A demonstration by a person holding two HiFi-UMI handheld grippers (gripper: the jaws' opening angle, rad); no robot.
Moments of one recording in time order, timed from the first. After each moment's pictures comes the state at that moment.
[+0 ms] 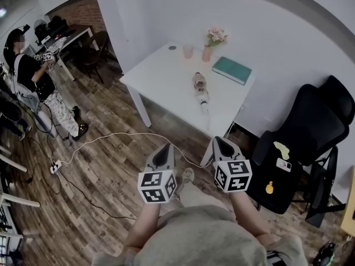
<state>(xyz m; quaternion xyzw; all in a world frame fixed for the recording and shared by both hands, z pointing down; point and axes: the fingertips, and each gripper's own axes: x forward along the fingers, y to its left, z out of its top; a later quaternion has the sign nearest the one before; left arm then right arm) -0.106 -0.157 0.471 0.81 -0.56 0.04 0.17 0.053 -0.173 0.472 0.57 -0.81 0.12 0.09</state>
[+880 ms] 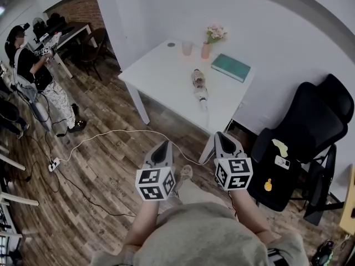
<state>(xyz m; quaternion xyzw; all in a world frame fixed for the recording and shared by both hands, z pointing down) -0.110 -0.154 0.469 0.81 -0.56 0.03 0.17 0.058 -0.171 0.461 0.58 -0.80 0.09 0.09</state>
